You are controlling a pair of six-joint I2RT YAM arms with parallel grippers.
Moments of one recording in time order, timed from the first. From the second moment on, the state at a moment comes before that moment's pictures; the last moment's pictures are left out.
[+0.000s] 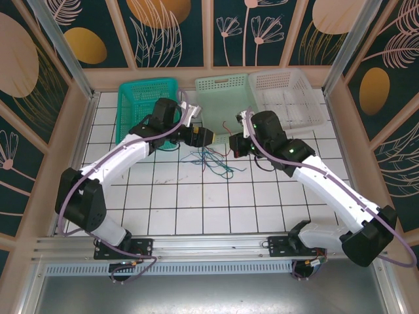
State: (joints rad) left arm -0.50 1.56 1.23 -0.29 0.66 -0.27; right arm 0.66 1.20 1.16 -0.57 -0.14 0.33
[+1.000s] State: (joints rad) left arm -0.66 1.53 1.09 -0.16 0.71 -0.06; right arm 0.56 1.28 1.19 -0.57 -0.41 0.41
